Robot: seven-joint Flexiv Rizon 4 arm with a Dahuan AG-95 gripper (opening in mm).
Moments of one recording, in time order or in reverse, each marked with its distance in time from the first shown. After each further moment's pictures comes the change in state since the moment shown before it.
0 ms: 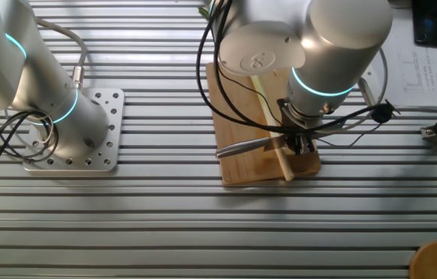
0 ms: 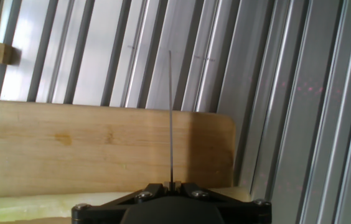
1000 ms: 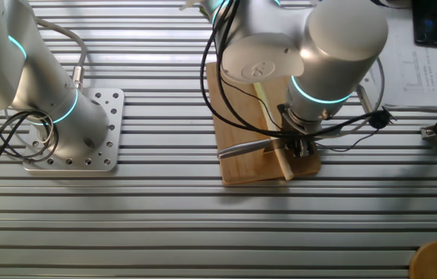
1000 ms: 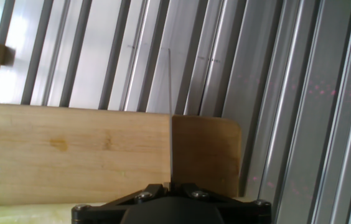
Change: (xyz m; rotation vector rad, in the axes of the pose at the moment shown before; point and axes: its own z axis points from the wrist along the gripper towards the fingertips) arm -0.005 0.003 0.010 -0.008 0.011 -0.006
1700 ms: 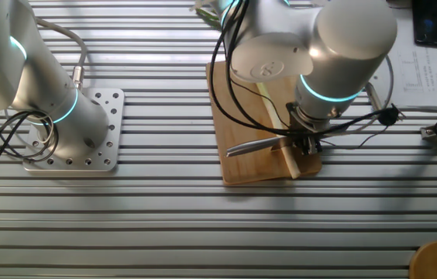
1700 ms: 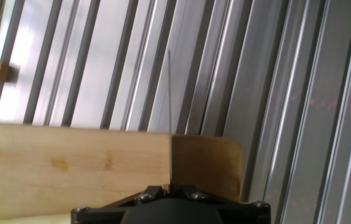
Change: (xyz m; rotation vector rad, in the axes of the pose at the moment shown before) arm -0.017 0.004 0.000 0.014 -0.042 0.006
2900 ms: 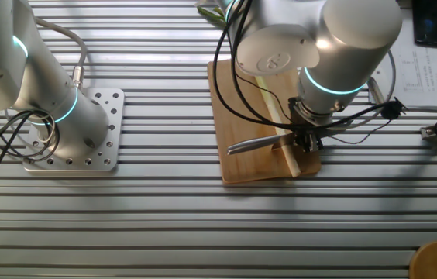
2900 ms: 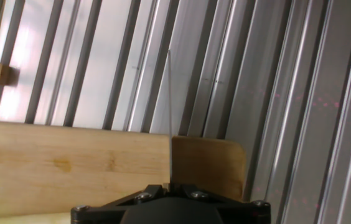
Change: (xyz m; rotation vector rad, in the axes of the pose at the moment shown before) arm 0.002 -0.001 -0.002 0.005 0.044 -0.004
